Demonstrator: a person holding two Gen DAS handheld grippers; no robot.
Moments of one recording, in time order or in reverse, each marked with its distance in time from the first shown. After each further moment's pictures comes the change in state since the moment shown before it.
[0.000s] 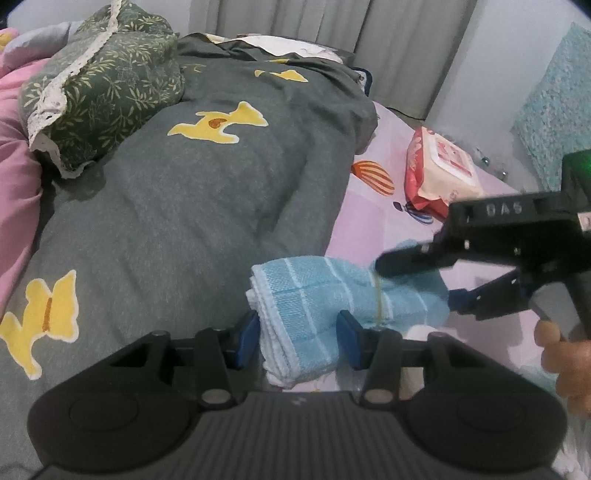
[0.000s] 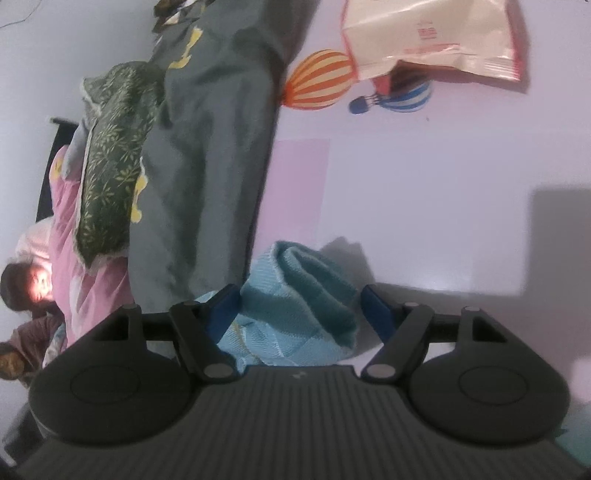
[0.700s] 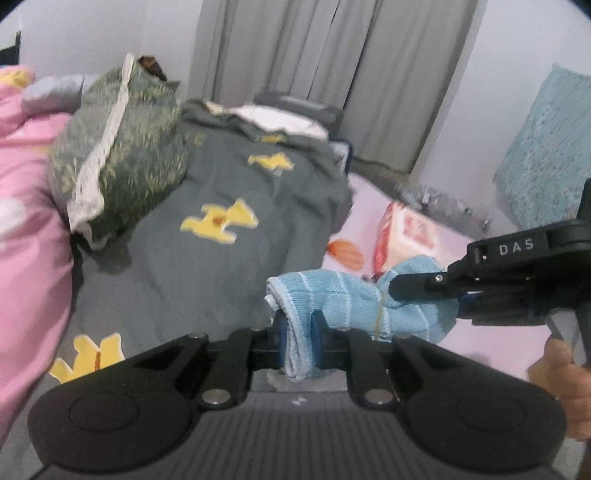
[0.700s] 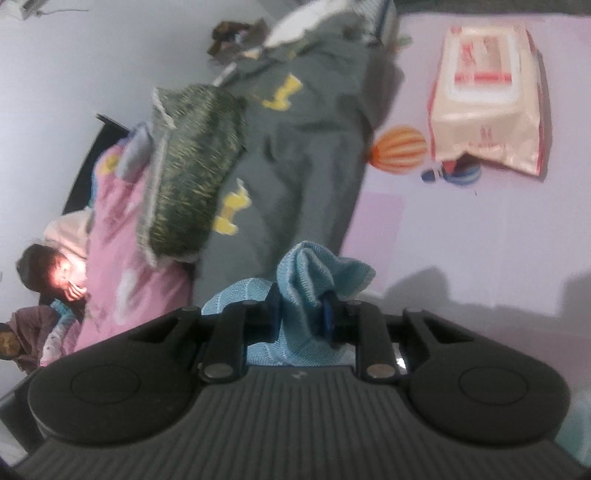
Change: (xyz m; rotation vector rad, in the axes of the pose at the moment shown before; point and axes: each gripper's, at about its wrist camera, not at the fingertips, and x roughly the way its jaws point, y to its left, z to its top) left arm -0.083 -0.010 0.027 -0.012 -0.185 -0.046; right arm -0.084 0.068 -0.018 -0.152 -0.179 0.065
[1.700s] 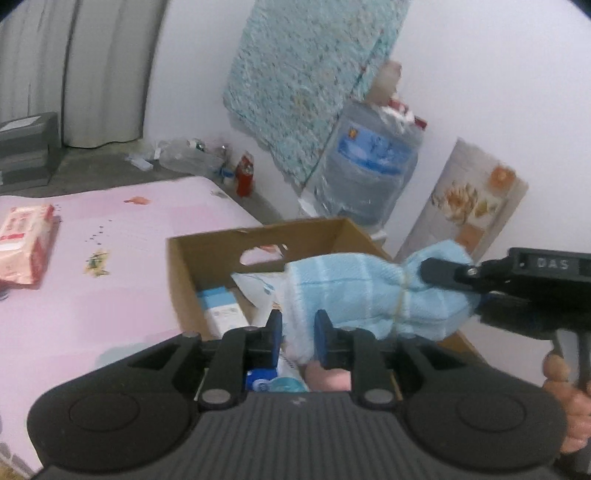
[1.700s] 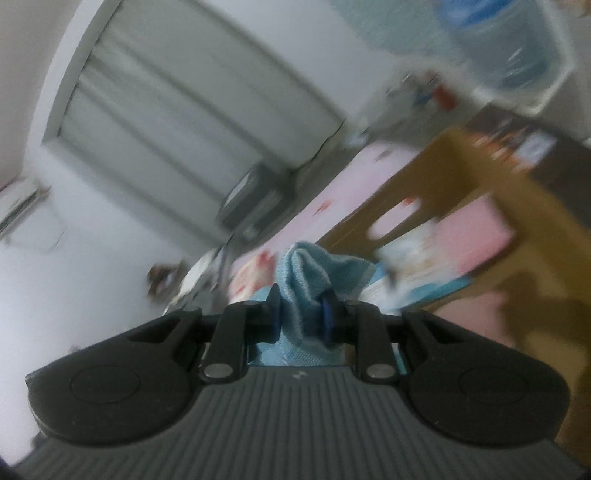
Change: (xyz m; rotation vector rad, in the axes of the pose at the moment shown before) left arm -0.058 -0.356 -0.108 0.521 0.162 -0.643; right arm -0.441 -0.181 -0.271 0.367 -0.813 -0.239
